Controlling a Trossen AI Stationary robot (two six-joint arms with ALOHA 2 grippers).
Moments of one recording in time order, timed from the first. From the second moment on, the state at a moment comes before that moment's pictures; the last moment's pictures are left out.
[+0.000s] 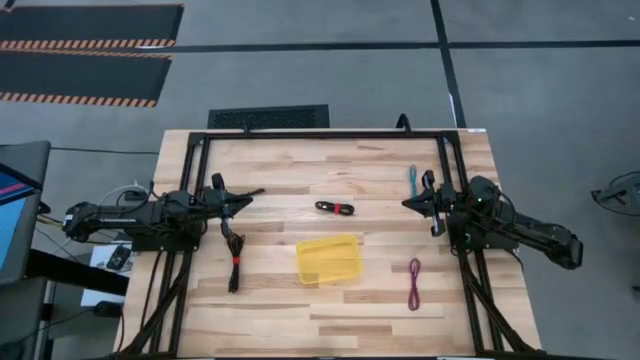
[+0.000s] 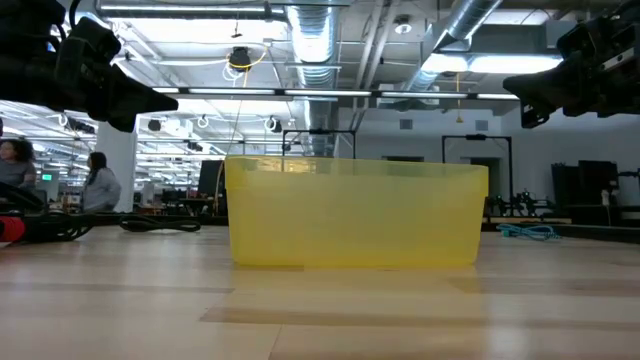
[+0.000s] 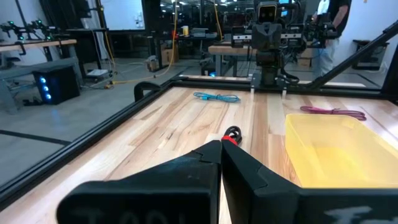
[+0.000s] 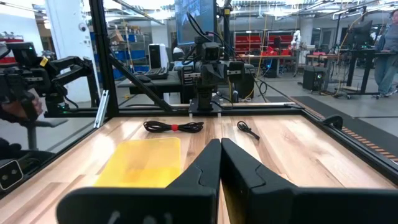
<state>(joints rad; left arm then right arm) 0.04 0.12 0.01 0.06 -0.23 0.00 -0.43 0.00 0.01 0.07 -0.46 0.06</state>
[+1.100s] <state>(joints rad) 0.07 0.12 0.01 0.15 -0.55 0.10 -0.43 0.00 0.01 0.23 -0.36 -0.17</state>
